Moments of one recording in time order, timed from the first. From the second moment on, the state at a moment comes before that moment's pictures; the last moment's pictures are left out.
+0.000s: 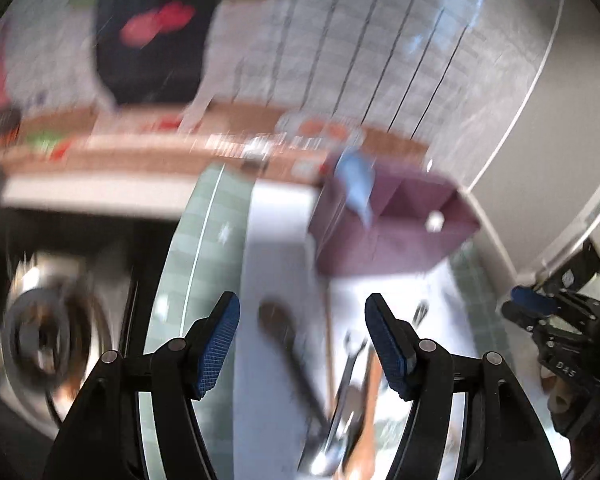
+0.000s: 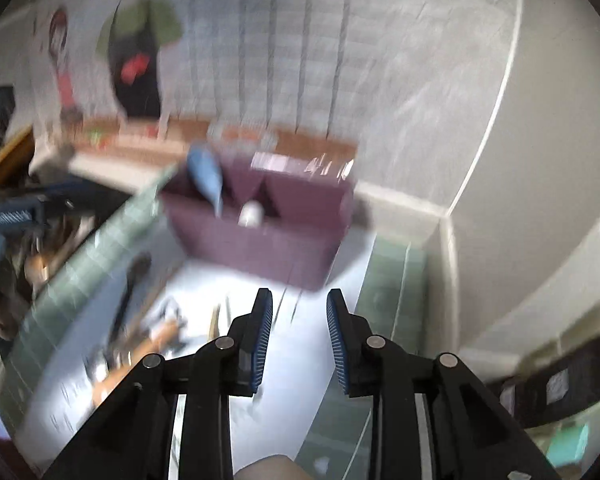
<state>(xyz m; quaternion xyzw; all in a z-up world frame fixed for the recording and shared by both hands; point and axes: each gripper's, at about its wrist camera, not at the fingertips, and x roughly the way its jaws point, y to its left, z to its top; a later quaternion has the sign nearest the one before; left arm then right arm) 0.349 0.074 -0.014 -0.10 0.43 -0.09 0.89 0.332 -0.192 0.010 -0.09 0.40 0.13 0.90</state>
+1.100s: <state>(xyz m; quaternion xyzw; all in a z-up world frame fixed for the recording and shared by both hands) 0.329 -0.027 -0.081 0.01 0.51 -0.20 0.84 0.282 -0.229 -0.098 0.07 0.52 0.13 0.84</state>
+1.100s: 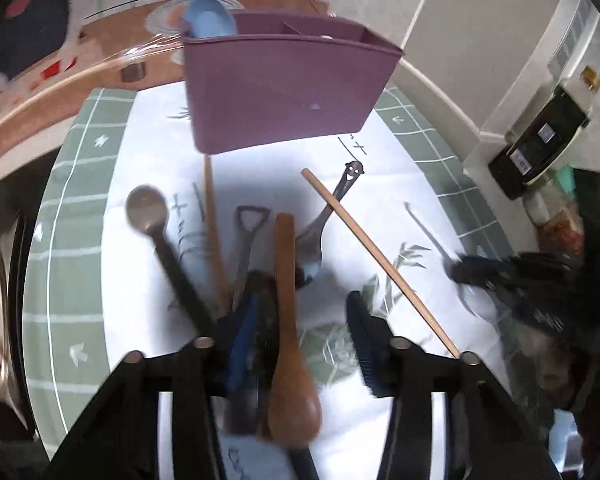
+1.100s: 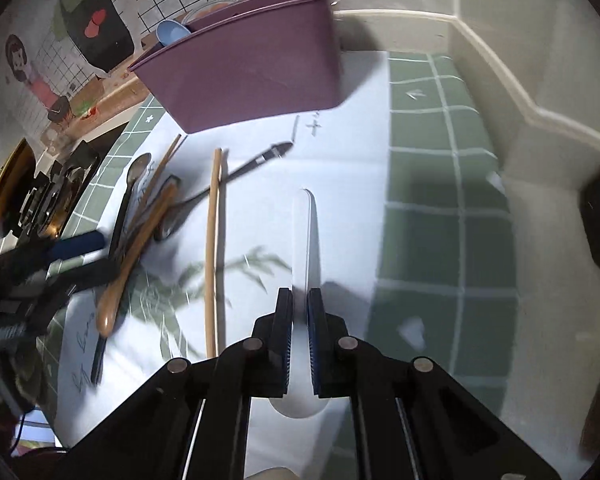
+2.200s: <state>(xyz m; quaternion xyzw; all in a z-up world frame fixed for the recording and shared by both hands) 0.304 -0.003 -0.053 -0.06 0.49 -0.21 0.84 0.245 -0.250 -0.080 0.05 0.48 0.13 0.87</state>
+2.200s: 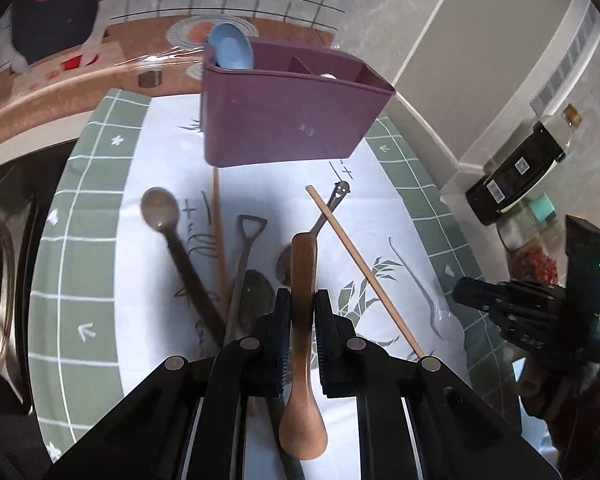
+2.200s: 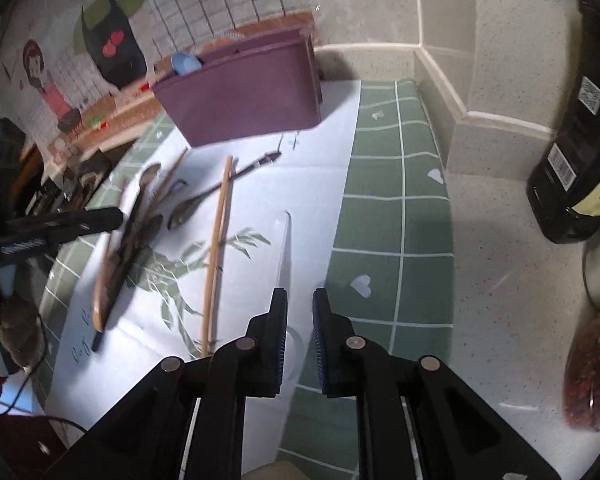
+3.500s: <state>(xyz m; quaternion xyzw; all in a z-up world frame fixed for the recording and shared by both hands) 0.269 0.002 0.003 -0.07 0.42 -0.21 0.88 0.256 -0.219 -0.022 0.06 0.40 0.15 0.90</state>
